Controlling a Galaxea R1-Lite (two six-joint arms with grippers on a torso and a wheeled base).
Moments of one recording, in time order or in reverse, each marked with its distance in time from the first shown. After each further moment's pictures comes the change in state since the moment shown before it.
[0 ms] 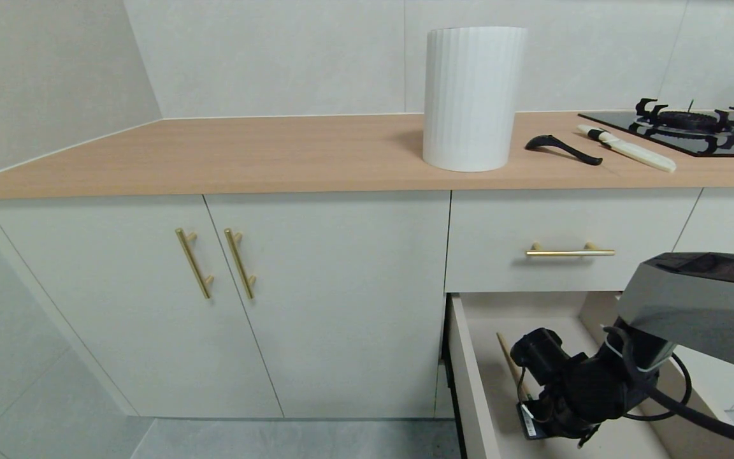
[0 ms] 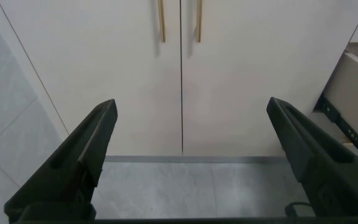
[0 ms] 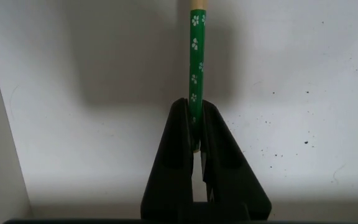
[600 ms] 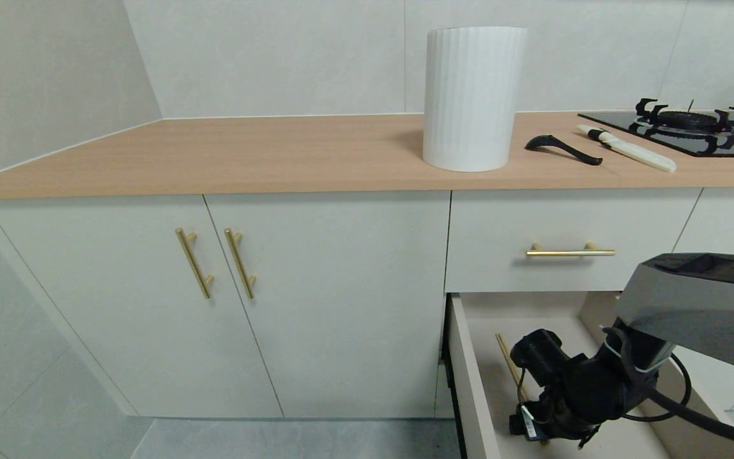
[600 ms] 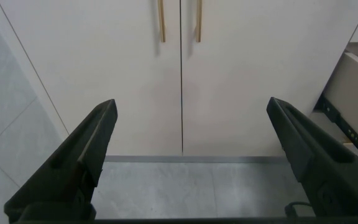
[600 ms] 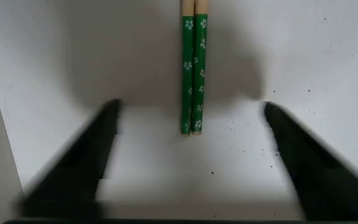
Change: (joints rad) left arm 0.000 0.000 0.000 0.000 0.000 0.000; right arm 0.001 0.004 0.001 0.001 0.000 0.000
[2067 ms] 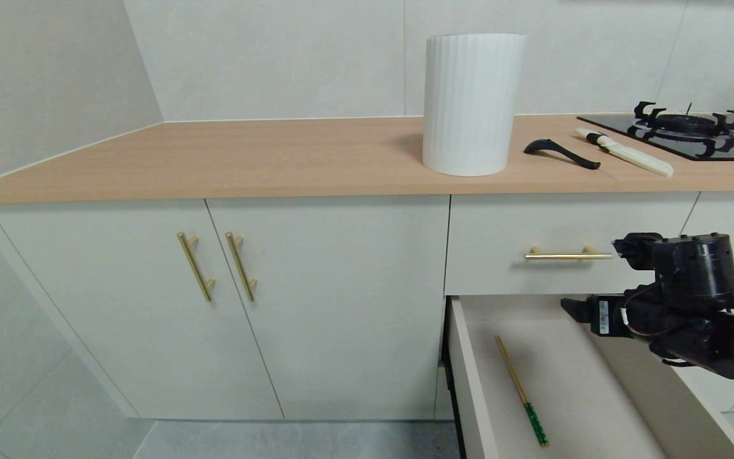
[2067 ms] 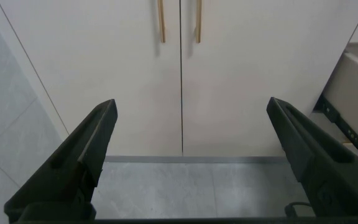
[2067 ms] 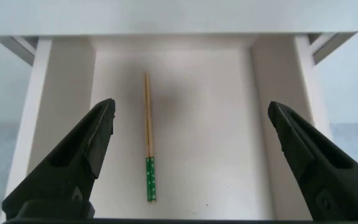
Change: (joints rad) left arm 0.000 0.000 0.000 0.001 0.000 0.000; right arm -0.151 -0.620 0.195 -0.299 -0.076 -0.180
